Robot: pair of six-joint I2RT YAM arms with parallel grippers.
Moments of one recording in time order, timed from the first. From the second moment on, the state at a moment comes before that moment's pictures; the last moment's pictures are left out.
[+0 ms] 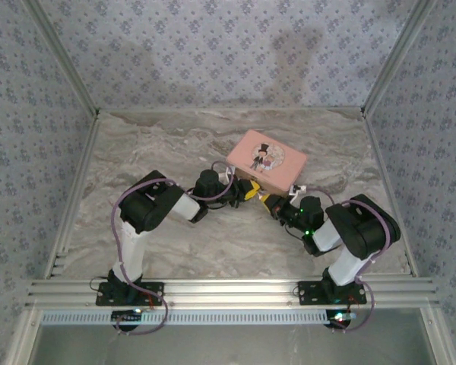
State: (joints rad) left arm -0.72 2.12 0.87 1.07 0.58 -1.62; right arm 0.39 1.65 0.15 1.26 -0.43 1.32
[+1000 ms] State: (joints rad) left arm -0.72 2.12 0.86 1.08 0.59 -1.63; right arm 0.38 1.62 0.18 1.18 -0.42 1.30
